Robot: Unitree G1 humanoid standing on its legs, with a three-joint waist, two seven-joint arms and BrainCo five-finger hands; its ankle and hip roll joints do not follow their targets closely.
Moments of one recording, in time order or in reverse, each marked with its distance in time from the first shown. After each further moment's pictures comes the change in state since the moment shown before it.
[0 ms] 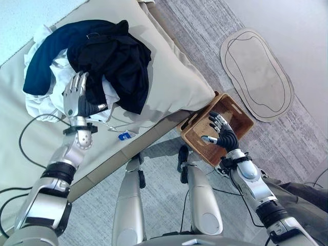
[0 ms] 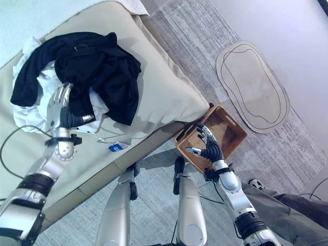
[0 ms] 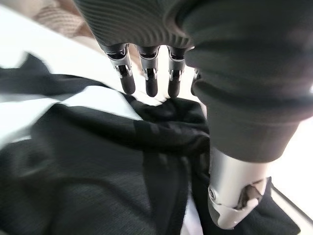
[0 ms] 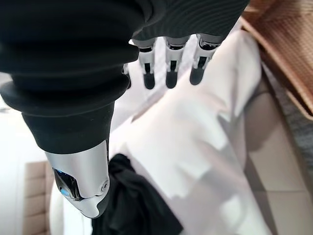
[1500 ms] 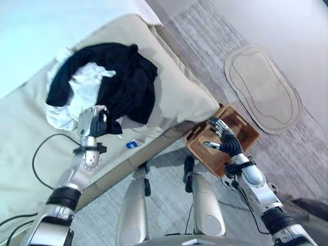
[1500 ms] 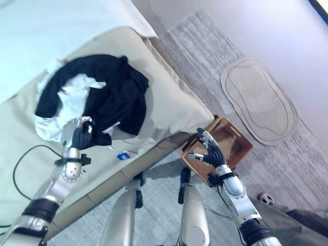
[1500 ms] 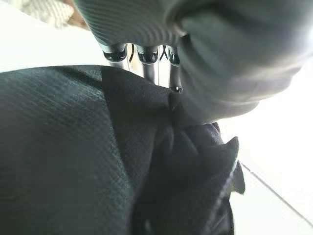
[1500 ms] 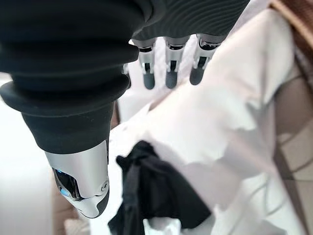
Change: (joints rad) left arm 0.419 -0.108 0.155 -0.359 0.066 -0.041 -0.140; right arm 0.084 -0.022 -0.041 -0.026 -0.008 0.004 0.059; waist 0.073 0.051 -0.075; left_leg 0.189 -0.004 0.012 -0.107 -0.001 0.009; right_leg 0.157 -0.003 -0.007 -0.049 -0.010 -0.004
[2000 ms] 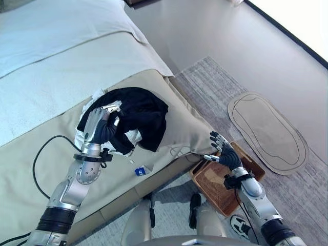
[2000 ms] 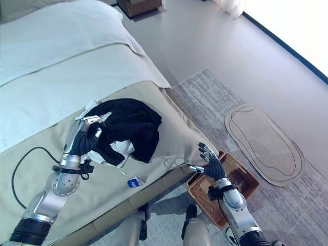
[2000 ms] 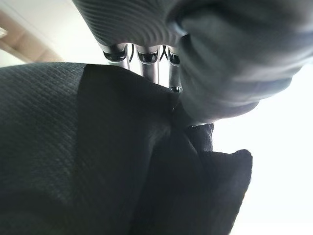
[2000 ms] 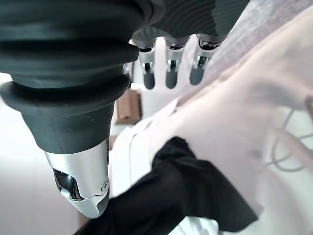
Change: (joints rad) left arm 0.130 0.000 0.046 -0.384 -0.097 -0.126 -0.183; right arm 0.062 0.038 -0.002 0.043 -0.037 0.023 0.010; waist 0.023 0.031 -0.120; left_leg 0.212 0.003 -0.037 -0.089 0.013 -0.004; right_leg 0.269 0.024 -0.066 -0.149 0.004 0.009
